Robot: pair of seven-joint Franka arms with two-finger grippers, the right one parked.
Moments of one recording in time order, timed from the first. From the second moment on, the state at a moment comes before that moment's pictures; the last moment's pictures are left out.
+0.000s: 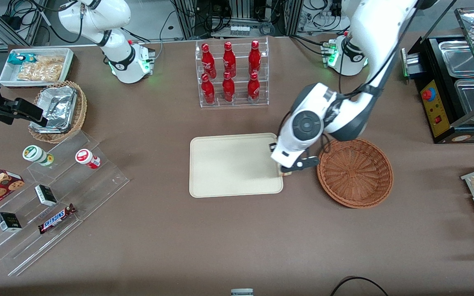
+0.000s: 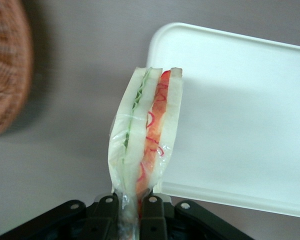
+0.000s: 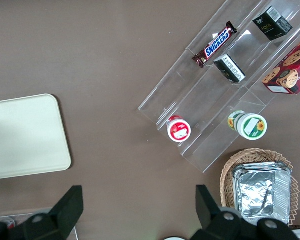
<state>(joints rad) -0.30 0.50 -0.36 -1.67 0.02 1.97 -0.87</state>
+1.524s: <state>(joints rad) -0.56 0.84 -0.36 -1.30 0.20 2.03 -1.17</state>
